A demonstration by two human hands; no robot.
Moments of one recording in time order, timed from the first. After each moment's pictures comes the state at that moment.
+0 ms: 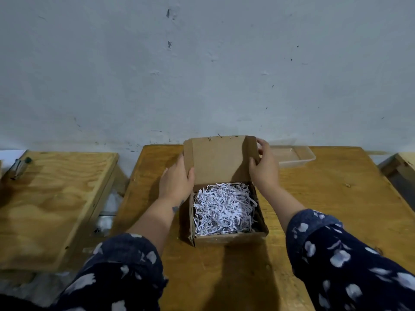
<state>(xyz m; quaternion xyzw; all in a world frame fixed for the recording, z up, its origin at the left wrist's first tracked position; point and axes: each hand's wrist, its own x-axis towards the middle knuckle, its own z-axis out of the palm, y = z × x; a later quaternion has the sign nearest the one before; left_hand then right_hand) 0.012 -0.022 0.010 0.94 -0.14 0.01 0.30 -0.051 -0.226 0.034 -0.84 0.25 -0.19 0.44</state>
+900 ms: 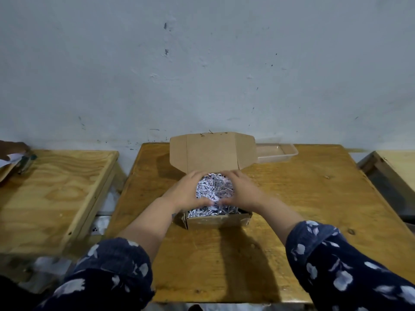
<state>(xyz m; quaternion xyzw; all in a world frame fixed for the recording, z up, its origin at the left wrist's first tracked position) -0.053 -0.021 0.027 0.91 -0.32 -0.17 0.20 -0.125 -0.199 0.035 -0.96 0.05 0.08 0.25</state>
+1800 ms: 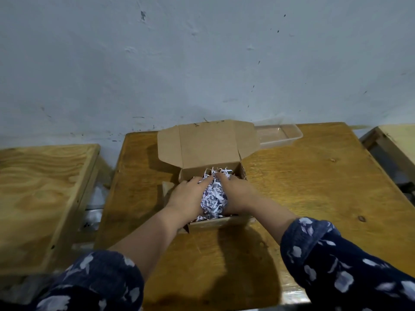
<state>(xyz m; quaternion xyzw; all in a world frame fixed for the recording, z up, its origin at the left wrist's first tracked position) -0.042 -0.033 -0.005 0.92 -0.36 -0.17 0.06 -0.097 -0.181 0.000 -0.98 0.05 0.16 0.10</state>
